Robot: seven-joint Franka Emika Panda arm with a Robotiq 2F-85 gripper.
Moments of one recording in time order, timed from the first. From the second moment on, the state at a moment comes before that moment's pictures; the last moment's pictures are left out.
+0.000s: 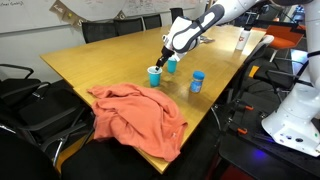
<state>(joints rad) -0.06 0.54 0.10 -1.89 0.09 2.83 -0.24</state>
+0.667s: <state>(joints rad) -0.03 0.58 0.09 -1.85 0.08 2.83 -0.18</state>
